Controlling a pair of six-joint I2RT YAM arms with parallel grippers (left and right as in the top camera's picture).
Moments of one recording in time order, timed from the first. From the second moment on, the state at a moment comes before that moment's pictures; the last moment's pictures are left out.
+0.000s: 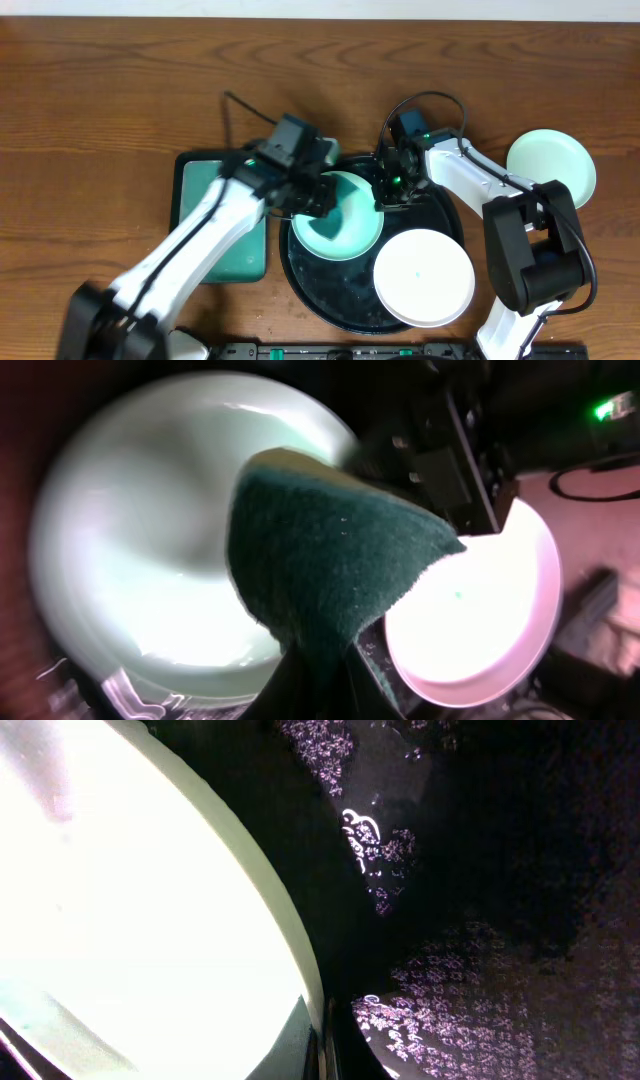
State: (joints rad) left arm -0.52 1.51 1.11 -0.76 0.42 -0.33; right arm 0.35 1.93 1.18 -0.80 -0.37 0.18
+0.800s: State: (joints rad) left arm -0.18 1.81 1.09 -0.90 -0.20 -0.46; right arm 0.35 1.93 1.18 -0.80 -0.37 0.18
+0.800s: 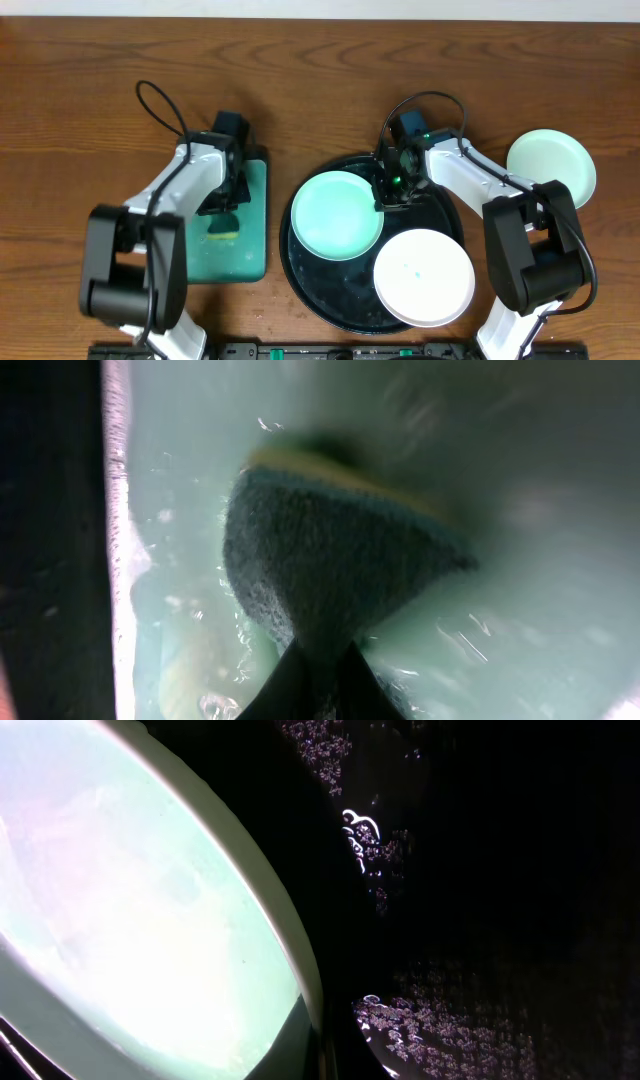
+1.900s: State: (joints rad) left arm -0.18 1.02 1.09 -1.14 -0.12 -0.43; right arm 0.35 1.86 1.17 -0.74 -0.34 0.17
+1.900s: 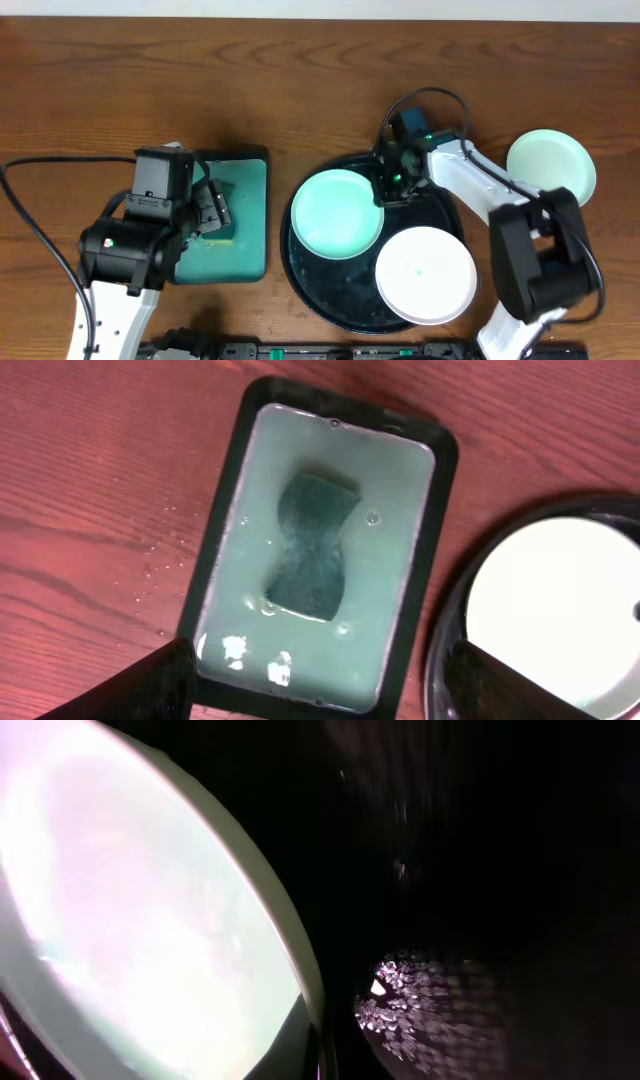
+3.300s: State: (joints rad) left arm -0.18 1.12 1.09 -1.11 -0.08 -0.43; right arm 1.10 1.33 1.17 -0.75 1.23 -0.56
